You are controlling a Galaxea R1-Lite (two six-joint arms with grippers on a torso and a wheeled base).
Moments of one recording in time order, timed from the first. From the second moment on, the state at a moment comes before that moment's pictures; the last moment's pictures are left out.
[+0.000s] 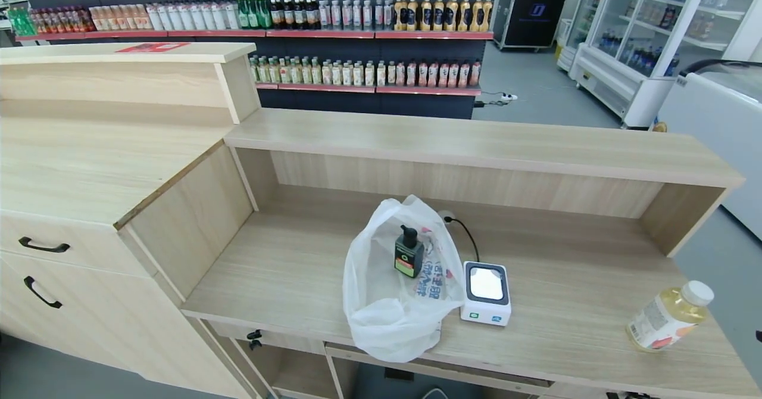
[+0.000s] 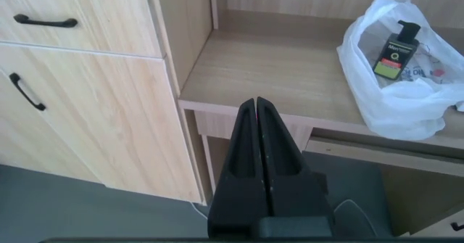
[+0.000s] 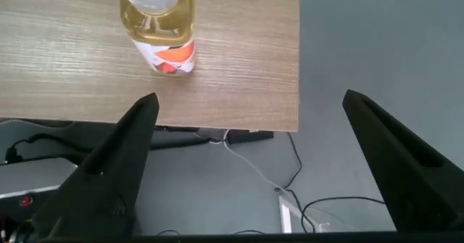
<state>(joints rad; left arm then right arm) 0.00 0.00 0.00 0.00 0.01 0.01 -1.00 1.71 -0.46 -0.52 0.61 -0.73</state>
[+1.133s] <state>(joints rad) 0.00 0.00 0.00 0.00 0.01 0.01 -1.00 2.10 -0.48 -0.75 0.86 -1.03</state>
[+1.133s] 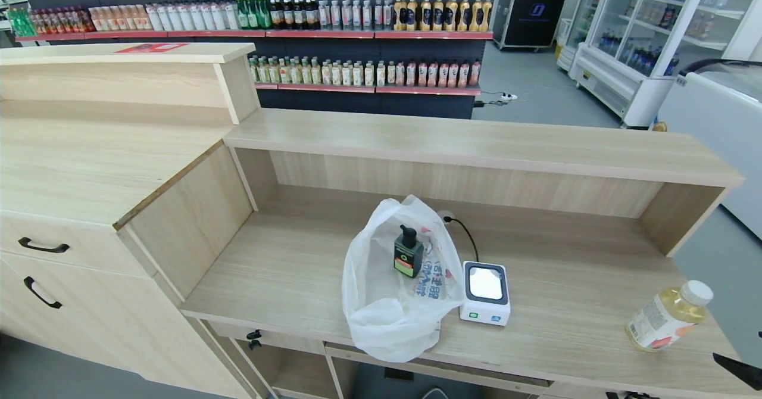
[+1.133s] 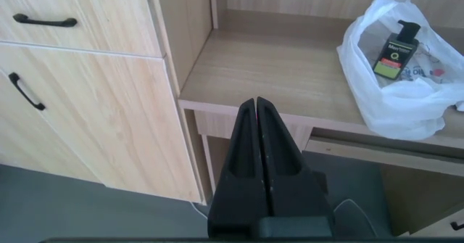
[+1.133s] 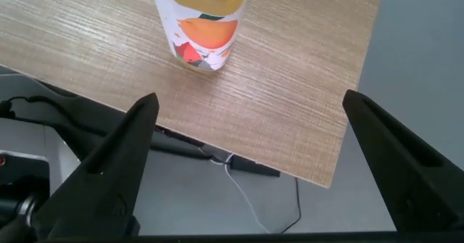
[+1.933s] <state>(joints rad) 0.00 0.00 0.00 0.00 0.01 0.01 -0.96 2.26 -0.53 -0.83 0.94 -1.08</state>
